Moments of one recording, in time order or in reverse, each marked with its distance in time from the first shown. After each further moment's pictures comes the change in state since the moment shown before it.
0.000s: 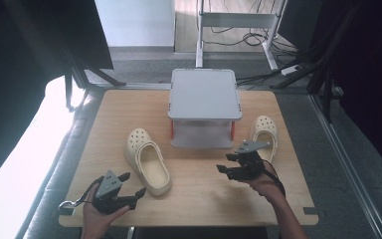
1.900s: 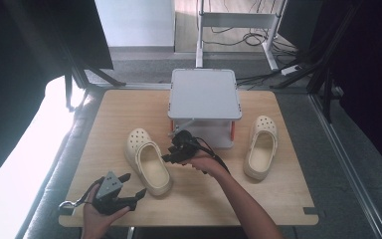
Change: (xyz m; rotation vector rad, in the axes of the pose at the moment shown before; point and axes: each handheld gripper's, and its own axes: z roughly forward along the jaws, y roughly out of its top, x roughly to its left) left arm -0.001 -0.001 0.000 0.002 -0.007 0.007; right arm 0.054 0.097 0.142 0.157 0.230 -0.067
